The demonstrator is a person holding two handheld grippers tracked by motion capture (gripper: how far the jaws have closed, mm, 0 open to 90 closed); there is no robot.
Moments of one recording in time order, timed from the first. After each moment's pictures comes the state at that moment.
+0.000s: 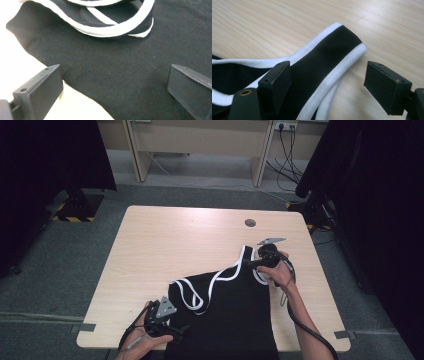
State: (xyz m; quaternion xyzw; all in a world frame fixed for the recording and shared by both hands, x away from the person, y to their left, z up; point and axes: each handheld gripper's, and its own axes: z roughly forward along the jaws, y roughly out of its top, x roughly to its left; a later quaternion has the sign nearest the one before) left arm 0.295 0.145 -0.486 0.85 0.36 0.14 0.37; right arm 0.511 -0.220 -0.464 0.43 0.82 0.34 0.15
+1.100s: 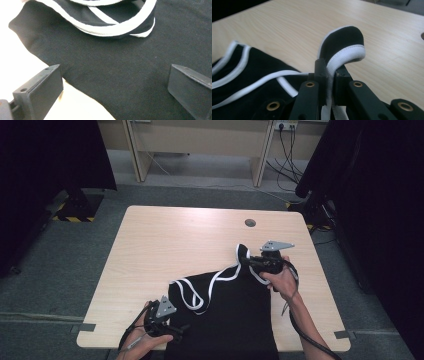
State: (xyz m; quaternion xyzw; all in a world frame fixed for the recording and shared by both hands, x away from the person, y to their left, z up) left arm 0.296 0.145 -0.486 0.84 0.36 0.14 0.37; right arm 0.454 -0.212 -0.423 0.33 0.81 0.47 0.13
